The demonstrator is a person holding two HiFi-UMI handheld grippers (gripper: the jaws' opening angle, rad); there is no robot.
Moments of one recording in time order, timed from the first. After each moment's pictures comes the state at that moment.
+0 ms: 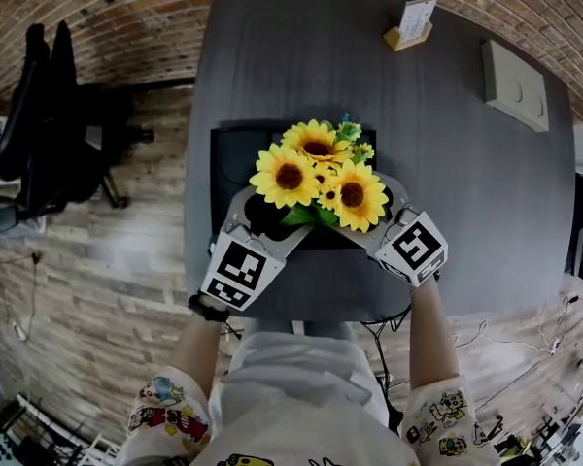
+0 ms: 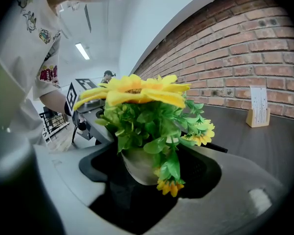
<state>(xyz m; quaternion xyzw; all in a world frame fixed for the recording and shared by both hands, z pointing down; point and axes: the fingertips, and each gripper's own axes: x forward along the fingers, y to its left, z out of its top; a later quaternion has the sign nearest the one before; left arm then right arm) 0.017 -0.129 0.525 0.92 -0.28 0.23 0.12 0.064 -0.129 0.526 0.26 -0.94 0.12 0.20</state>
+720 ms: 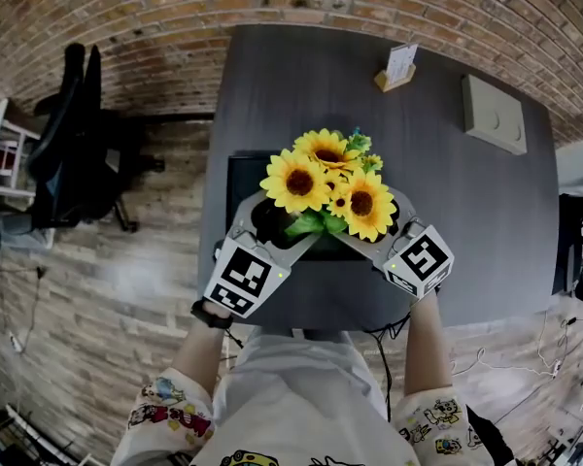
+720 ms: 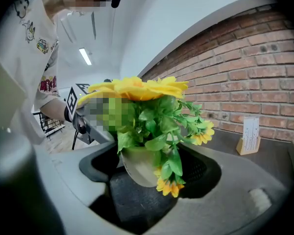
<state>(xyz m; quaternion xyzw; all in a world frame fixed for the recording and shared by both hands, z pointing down) 0.024 -0.136 0.444 0.94 -0.28 0.20 0.07 0.072 -0.135 0.445 0.28 -0.94 0.07 0.15</state>
